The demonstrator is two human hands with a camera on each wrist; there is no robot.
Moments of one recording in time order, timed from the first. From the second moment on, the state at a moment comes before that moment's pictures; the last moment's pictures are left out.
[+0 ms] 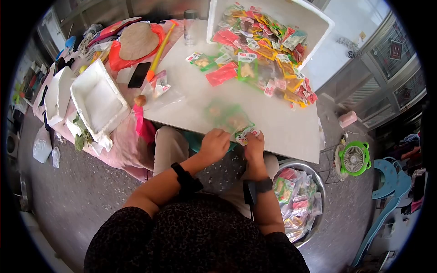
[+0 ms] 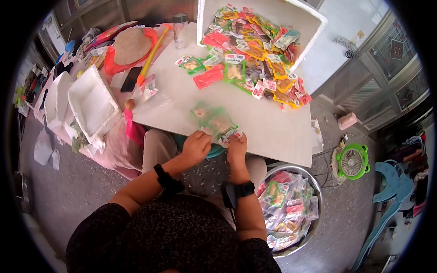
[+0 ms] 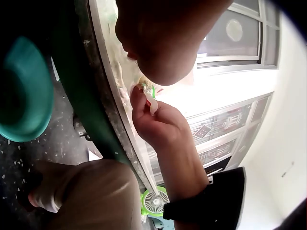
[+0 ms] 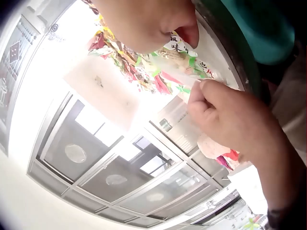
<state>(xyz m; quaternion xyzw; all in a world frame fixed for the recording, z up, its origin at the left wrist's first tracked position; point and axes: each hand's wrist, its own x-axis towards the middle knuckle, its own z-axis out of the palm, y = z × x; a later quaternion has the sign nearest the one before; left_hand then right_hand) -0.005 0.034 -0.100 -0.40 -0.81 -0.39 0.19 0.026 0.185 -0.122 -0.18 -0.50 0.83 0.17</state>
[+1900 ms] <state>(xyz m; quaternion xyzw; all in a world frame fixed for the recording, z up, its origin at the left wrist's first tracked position) -0.011 -0.006 -0.103 -0.48 -0.80 -0.30 0.21 0.060 0.181 -0.089 -0.21 -0.63 0.75 0.00</state>
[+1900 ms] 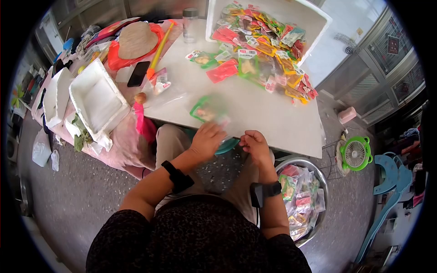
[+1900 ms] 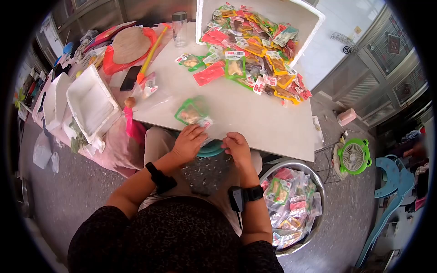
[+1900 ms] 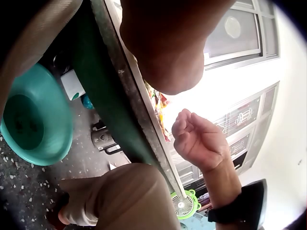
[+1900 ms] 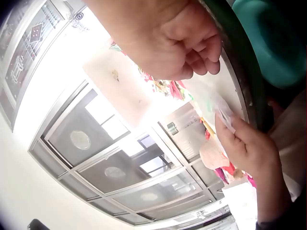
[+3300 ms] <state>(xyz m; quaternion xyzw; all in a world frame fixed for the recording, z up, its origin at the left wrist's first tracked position) 0.021 0.022 -0.003 -0.42 -0.71 -0.52 -0.23 0.166 0.237 0.042 -0.09 -0.82 0.56 0.12</state>
